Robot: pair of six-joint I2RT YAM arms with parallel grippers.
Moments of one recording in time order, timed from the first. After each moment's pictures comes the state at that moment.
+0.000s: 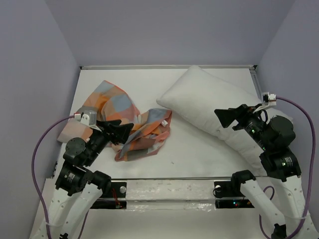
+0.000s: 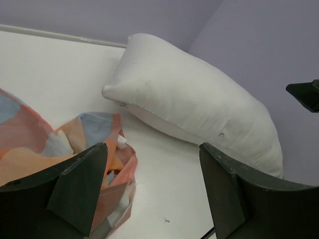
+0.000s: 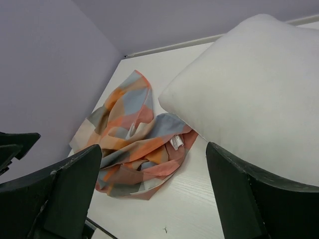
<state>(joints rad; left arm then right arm) -0.43 0.30 0.64 -0.29 0.13 -0.53 0.24 0.55 0.94 -0.43 -0.26 0.54</state>
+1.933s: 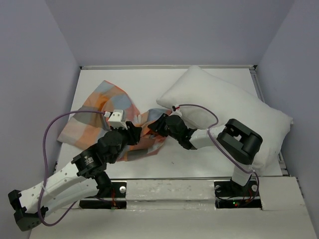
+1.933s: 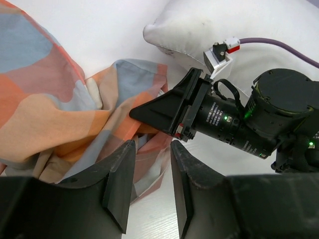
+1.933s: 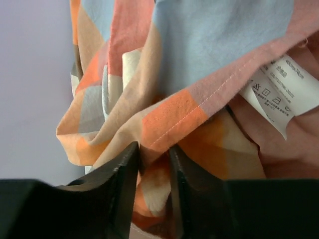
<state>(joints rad) -0.98 0.60 0.64 -0.35 -0.56 -0.55 0.90 1.83 0.85 0.58 0.17 1.18</state>
